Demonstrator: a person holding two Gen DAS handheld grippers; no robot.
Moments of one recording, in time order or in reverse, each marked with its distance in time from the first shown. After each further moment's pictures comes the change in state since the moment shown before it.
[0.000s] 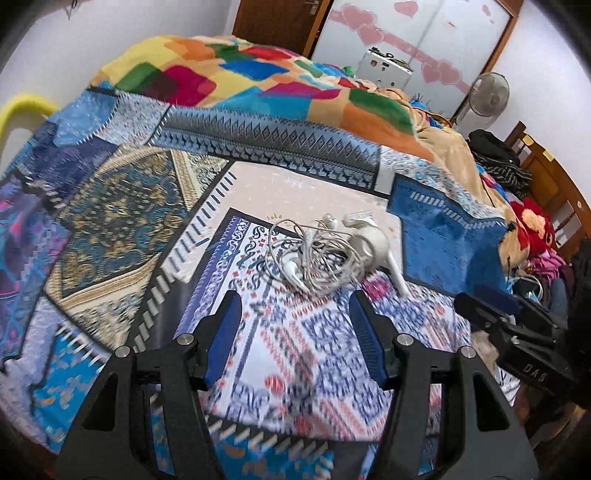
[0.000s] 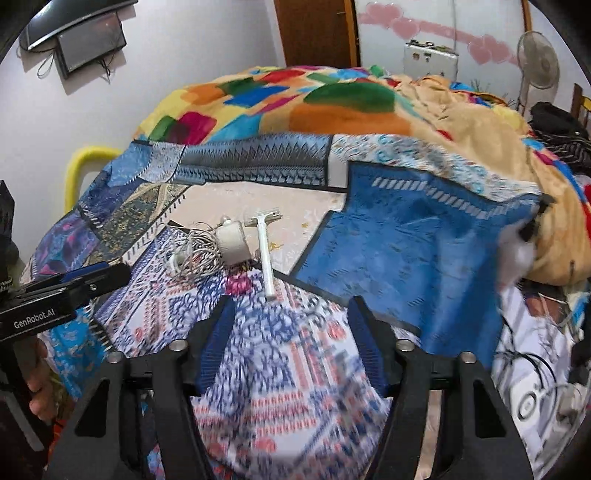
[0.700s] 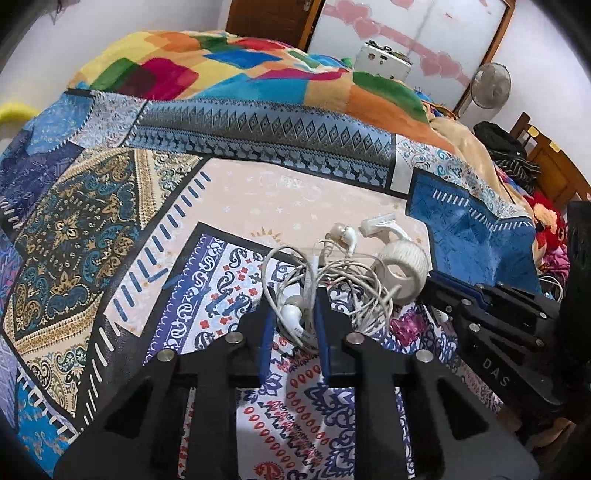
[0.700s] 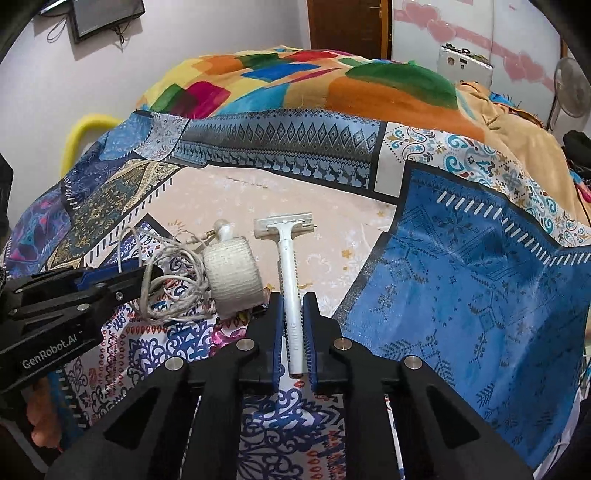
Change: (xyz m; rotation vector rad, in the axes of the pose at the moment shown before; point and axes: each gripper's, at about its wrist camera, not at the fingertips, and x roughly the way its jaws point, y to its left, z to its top) left arm 0.064 -0.006 0.013 0.046 -0.015 0.018; right arm 0.070 0.012 0.020 -0.105 0.036 -0.001
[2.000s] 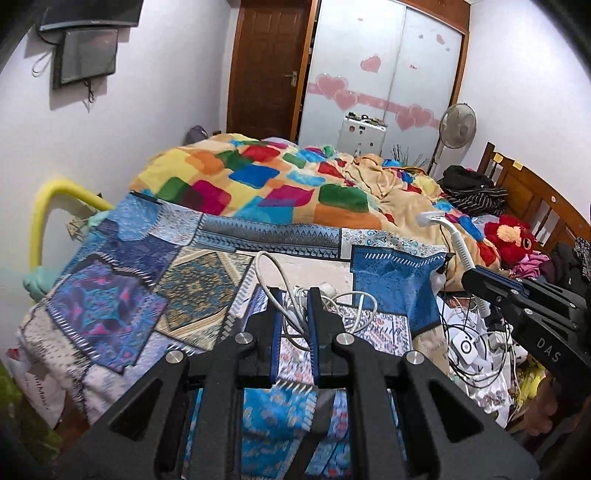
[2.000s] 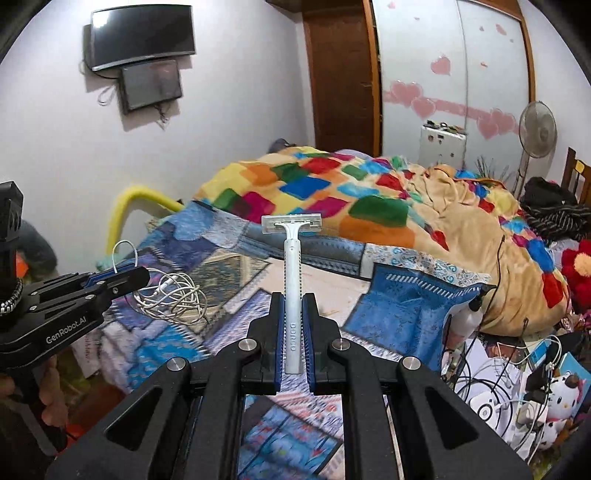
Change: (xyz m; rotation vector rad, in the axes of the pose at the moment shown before) left arm -0.306 -0.040 -0.031 0.098 -0.261 0.064; right arm -0.263 0.077 -0.015 0.000 -0.288 0.016
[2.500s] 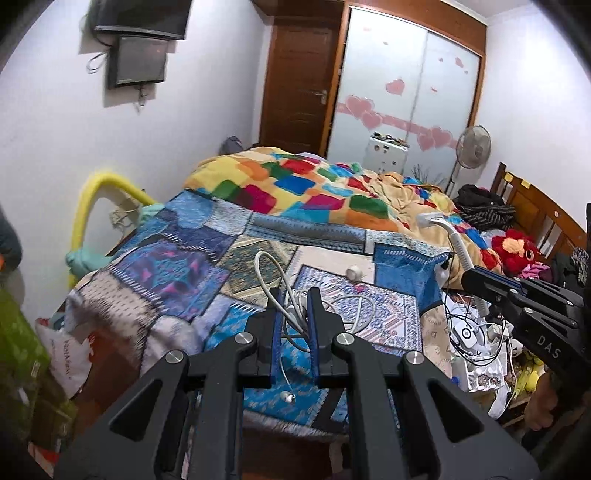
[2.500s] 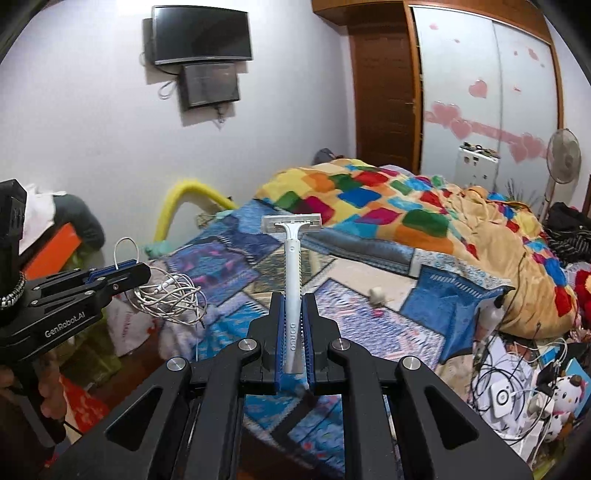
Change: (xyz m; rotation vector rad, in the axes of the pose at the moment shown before) left arm -0.139 0.048 -0.060 -0.071 -0.064 0.094; right arm -0.075 0.084 -0.033 -0.089 -0.034 0.124
